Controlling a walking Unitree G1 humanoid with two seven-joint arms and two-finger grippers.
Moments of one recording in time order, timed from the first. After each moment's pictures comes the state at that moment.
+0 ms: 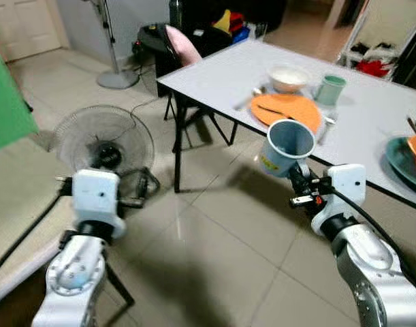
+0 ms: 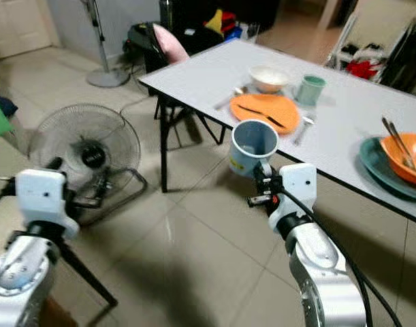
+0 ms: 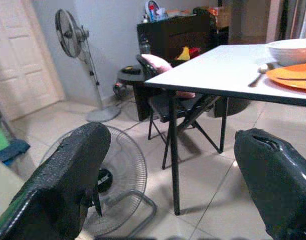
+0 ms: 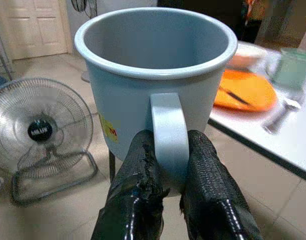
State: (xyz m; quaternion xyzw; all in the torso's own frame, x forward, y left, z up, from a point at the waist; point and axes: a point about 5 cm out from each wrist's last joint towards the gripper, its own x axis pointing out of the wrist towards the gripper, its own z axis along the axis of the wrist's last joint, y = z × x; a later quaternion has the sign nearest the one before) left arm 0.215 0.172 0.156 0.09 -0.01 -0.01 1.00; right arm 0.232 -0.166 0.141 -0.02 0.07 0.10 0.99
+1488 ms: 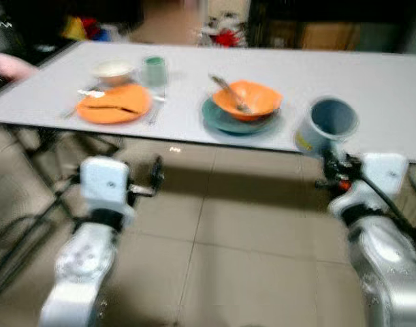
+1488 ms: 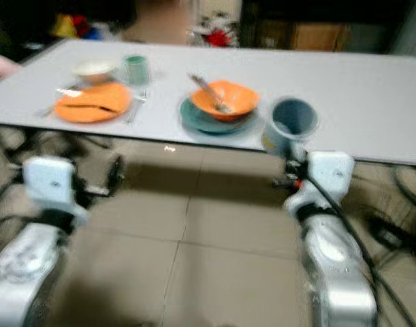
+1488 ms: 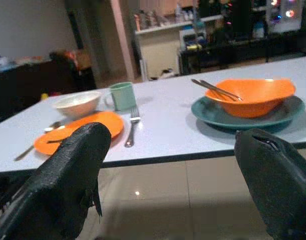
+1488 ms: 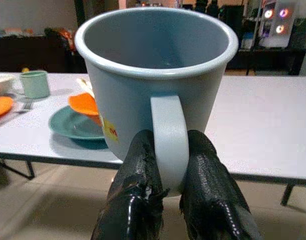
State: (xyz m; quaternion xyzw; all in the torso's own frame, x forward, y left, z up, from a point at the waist) left arm 0.228 0.165 0.167 0.08 -0.05 -0.04 0.99; right arm 0.240 -0.177 0.167 0.00 -0.01 0.01 1.00
